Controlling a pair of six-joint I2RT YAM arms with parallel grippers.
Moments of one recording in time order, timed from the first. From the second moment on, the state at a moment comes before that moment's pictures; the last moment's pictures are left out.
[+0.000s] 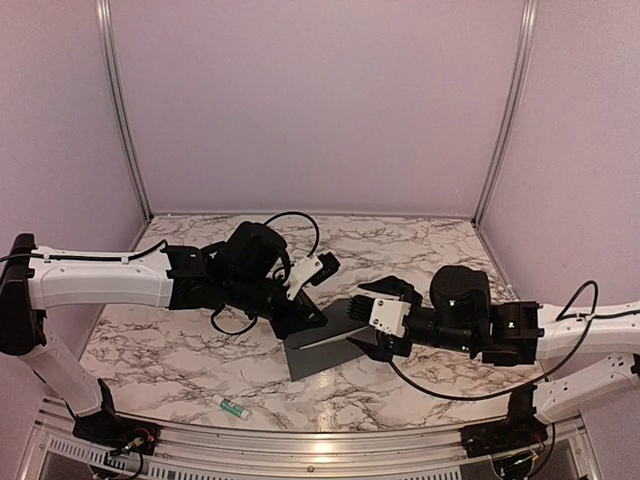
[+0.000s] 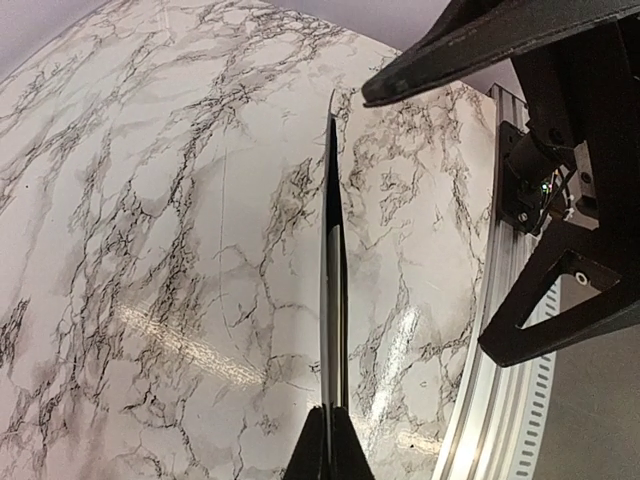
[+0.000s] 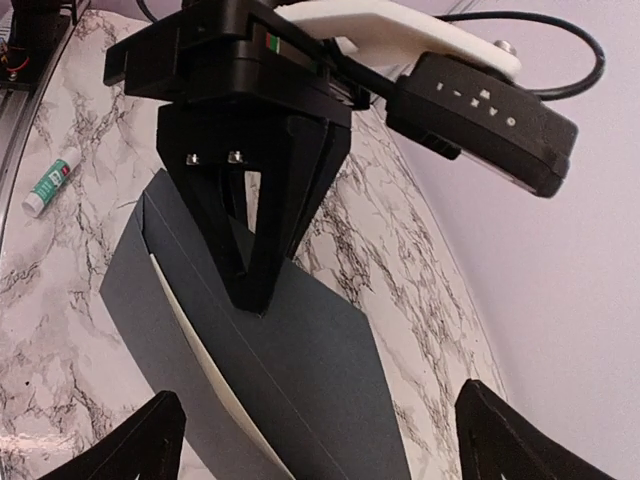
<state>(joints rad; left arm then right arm) -1.05 1.58 1.17 -0.29 0.27 -0.07 1.15 1.08 0.68 0.01 0.14 -0.61</state>
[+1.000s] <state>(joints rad) -1.05 1.36 1.04 0.12 0.14 -0.43 1.01 0.65 0.44 0.17 0.34 0.38</state>
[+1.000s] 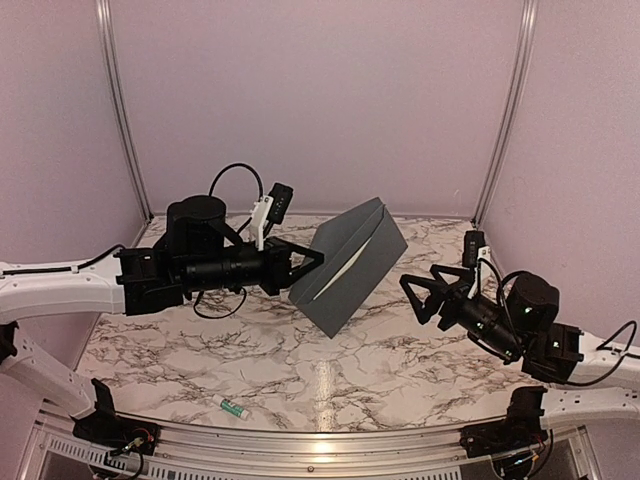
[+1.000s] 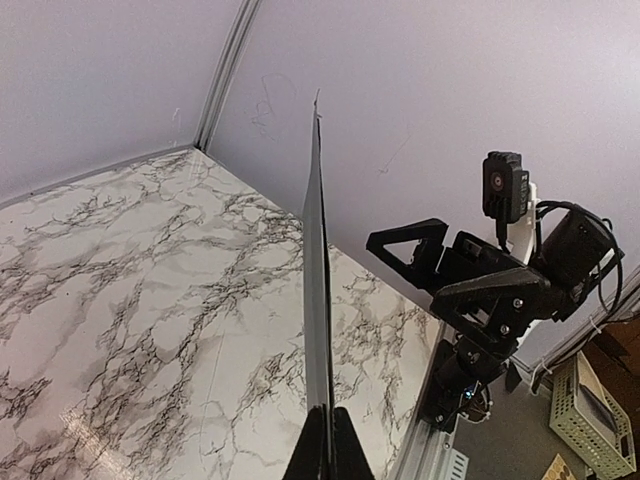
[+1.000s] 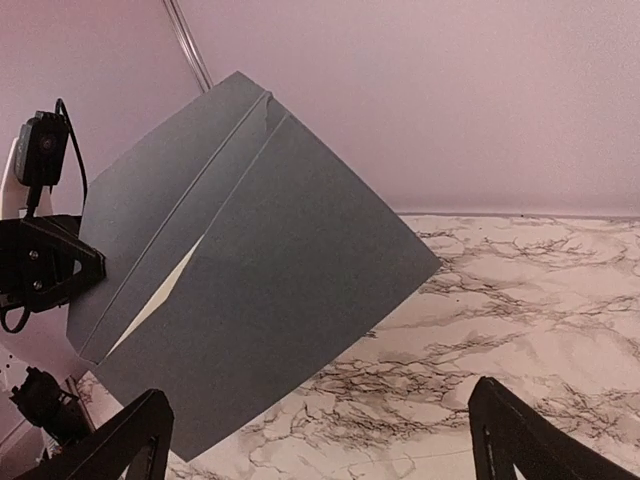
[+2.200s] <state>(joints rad) -0.98 1.27 1.03 0.42 0.39 -0.68 1.00 0.93 0.47 0.85 -0.11 0.55</state>
